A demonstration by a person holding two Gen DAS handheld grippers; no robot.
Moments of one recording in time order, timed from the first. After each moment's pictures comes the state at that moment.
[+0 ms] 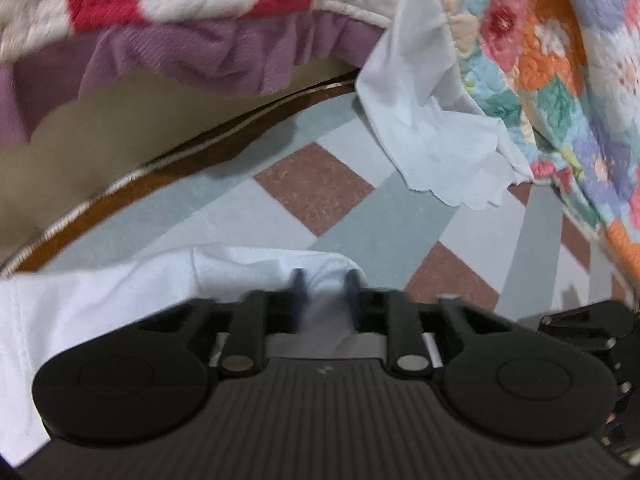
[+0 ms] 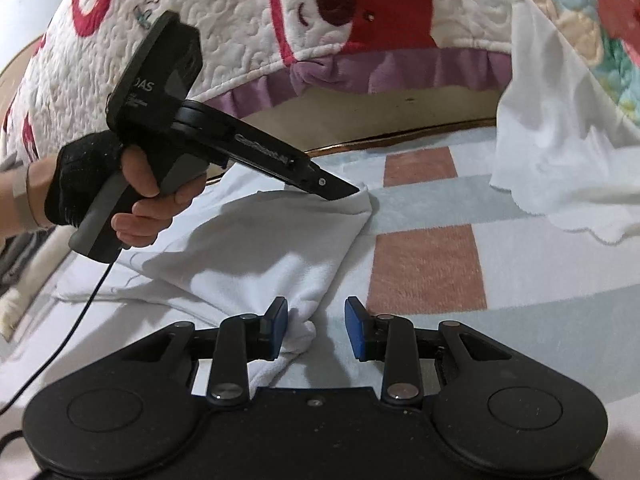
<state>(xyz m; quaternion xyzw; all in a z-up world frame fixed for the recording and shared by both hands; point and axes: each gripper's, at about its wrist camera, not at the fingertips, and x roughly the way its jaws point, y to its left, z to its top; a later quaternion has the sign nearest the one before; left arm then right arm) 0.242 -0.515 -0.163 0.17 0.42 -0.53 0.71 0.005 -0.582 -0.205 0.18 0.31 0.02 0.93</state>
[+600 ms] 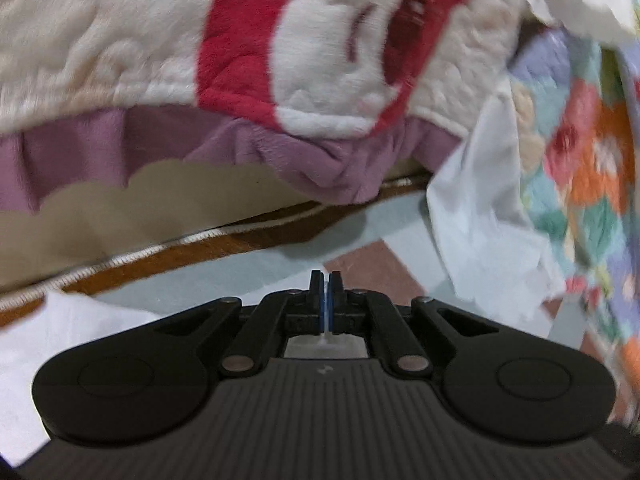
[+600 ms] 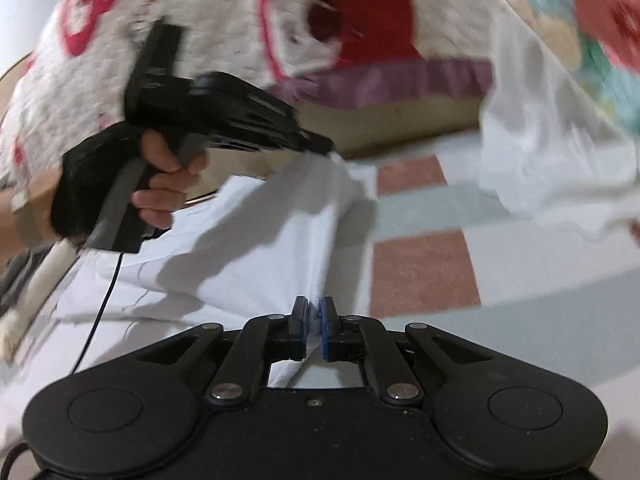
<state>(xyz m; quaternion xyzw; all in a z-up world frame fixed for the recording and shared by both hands) 0.278 -0.502 -0.139 0.04 0.40 -0.45 0.80 0.001 -0.584 -0.201 0.22 0.31 -0.01 0.93</state>
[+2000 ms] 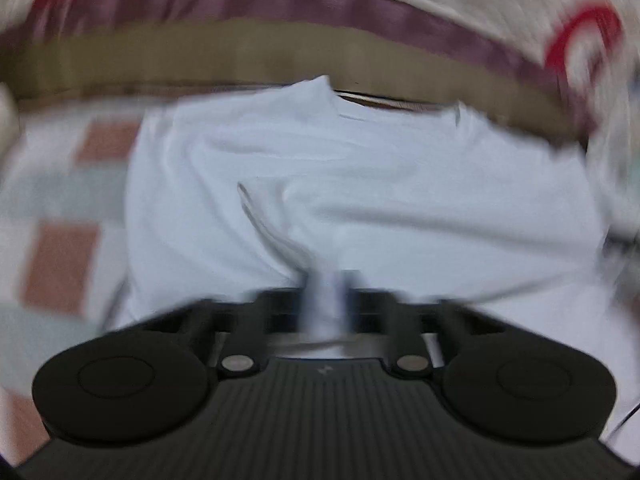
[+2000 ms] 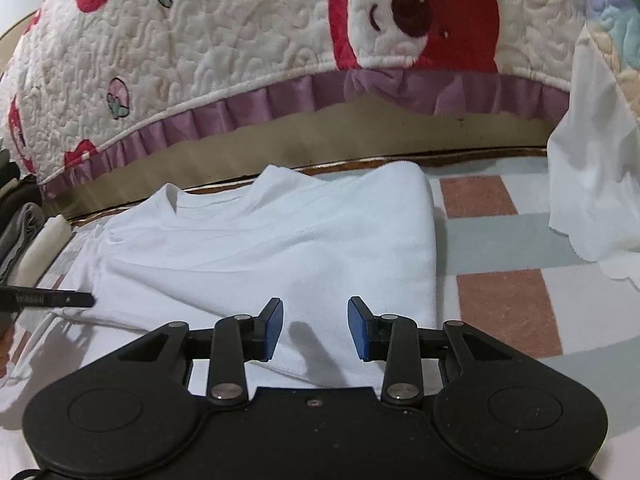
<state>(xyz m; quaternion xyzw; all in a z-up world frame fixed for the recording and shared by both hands) 0.205 -0.153 -0.149 0.05 0.42 -0.24 0.87 0.054 -0.516 -0.179 0.16 0.34 -0.01 0.93</state>
